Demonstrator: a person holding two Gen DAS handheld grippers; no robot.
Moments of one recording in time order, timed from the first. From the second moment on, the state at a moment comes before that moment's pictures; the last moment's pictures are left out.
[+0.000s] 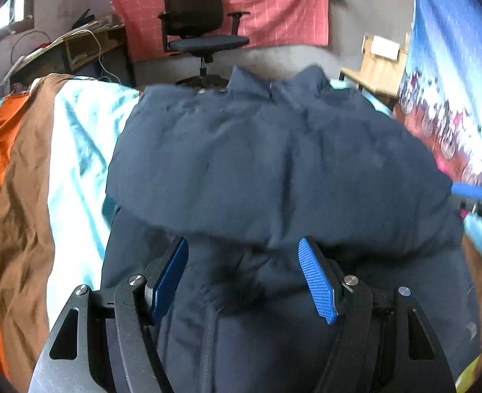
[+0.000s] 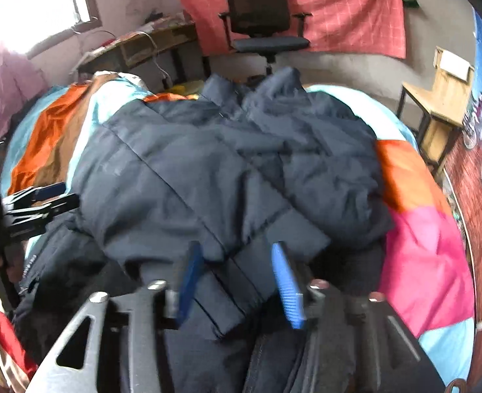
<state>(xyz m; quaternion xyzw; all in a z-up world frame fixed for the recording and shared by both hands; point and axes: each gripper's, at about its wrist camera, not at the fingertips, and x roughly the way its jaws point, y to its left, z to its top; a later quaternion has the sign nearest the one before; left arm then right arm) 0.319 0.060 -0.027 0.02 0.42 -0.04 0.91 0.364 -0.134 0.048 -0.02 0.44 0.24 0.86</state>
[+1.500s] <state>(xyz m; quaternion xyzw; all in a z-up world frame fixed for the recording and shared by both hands) 0.371 0.093 -0.028 -0.01 0.42 0.01 0.91 0.400 -0.088 0.032 -0.08 0.42 0.24 0.87</state>
